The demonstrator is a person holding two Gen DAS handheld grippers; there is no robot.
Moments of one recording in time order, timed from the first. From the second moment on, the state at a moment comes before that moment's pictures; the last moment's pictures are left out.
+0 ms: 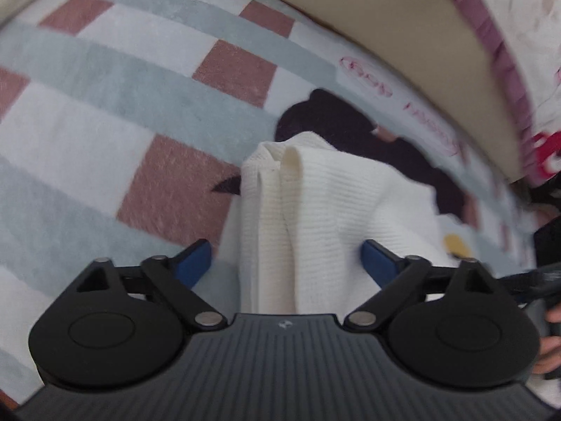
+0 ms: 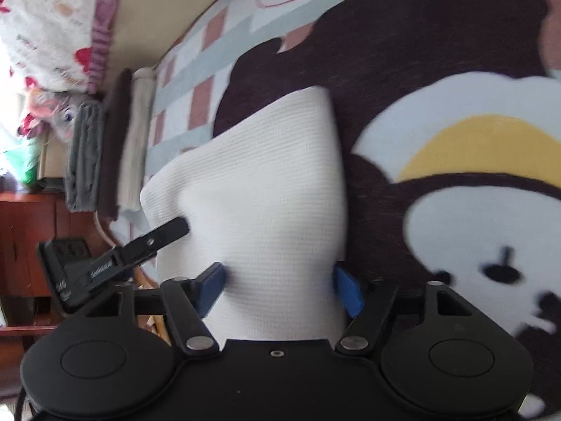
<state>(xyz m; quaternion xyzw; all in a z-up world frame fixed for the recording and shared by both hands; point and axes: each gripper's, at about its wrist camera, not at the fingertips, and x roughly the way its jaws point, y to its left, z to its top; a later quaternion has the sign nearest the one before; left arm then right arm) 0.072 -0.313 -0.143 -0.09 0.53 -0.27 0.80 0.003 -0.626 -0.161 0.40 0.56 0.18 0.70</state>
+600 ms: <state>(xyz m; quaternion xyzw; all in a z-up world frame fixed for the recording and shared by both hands) 0.081 -0.340 -0.036 0.00 0.33 -0.24 0.91 0.032 -0.618 -0.080 0.28 0.29 0.23 0.89</state>
